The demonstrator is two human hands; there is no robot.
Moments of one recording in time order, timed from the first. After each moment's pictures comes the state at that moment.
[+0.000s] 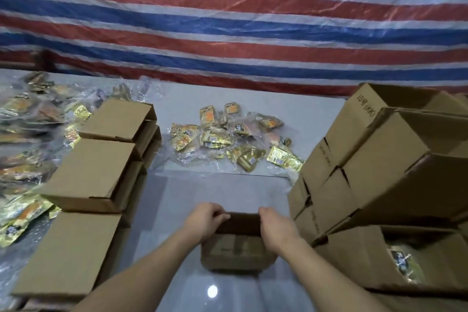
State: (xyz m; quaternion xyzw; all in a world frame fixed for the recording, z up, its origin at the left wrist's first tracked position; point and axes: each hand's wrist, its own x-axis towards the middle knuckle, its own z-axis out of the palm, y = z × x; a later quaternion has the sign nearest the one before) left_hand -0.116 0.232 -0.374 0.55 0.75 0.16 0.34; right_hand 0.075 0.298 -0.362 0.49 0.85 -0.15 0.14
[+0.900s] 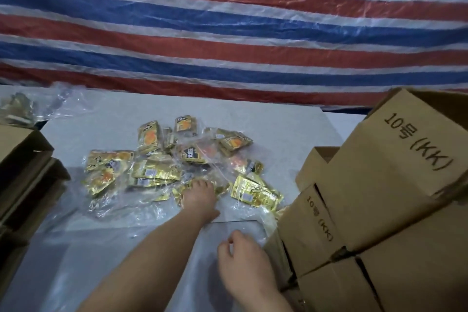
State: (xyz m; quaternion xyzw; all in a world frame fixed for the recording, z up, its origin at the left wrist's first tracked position) left_hand -0.095 0.538 -0.494 0.61 0.78 -0.11 0.12; right_hand 0.055 0.427 -0.407 0.60 0.75 -0.28 -0.04
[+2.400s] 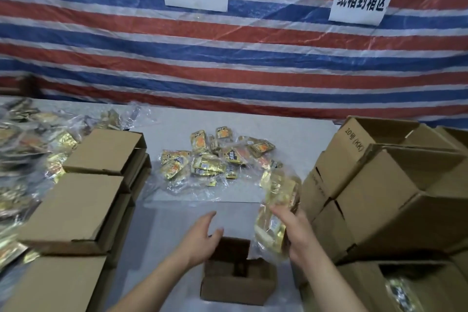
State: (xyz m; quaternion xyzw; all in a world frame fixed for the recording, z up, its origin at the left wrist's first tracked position) left_hand -0.132 0.256 -0.363 0.51 0.73 0.23 0.39; right_hand 0.074 0.328 -0.280 0.51 0.43 -0.65 -0.37
